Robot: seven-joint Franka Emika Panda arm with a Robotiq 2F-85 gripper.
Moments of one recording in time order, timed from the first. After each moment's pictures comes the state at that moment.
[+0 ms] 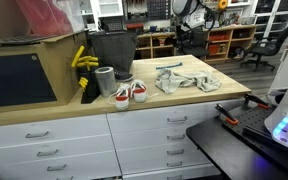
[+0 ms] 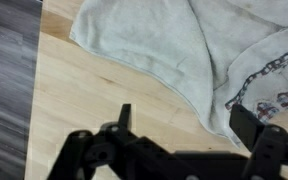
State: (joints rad) arm 0.05 0.27 -0.02 -1.99 -0.26 2.26 0.18
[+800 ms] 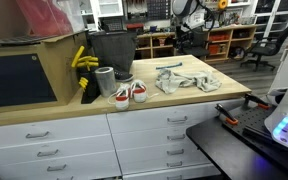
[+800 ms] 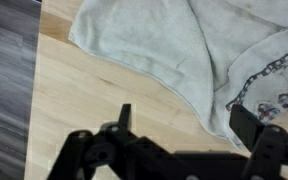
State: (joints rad) arm 0.05 0.28 -0.02 -1.99 -0.26 2.26 0.19
